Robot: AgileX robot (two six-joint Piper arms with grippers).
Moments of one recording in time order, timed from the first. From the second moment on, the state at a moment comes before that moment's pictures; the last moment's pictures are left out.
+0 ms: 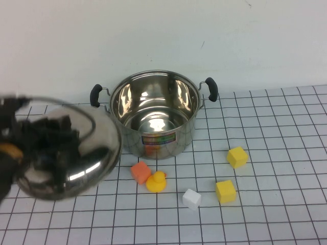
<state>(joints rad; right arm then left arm) -0.02 -0.01 0.02 -0.07 0.42 -0.07 -0.11 1.40 -0.57 0.12 -0.43 -0.37</state>
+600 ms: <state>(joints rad) -0.02 -0.01 0.02 -0.07 0.42 -0.07 -0.25 1.78 -1.30 0.88 -0.17 -1.03</state>
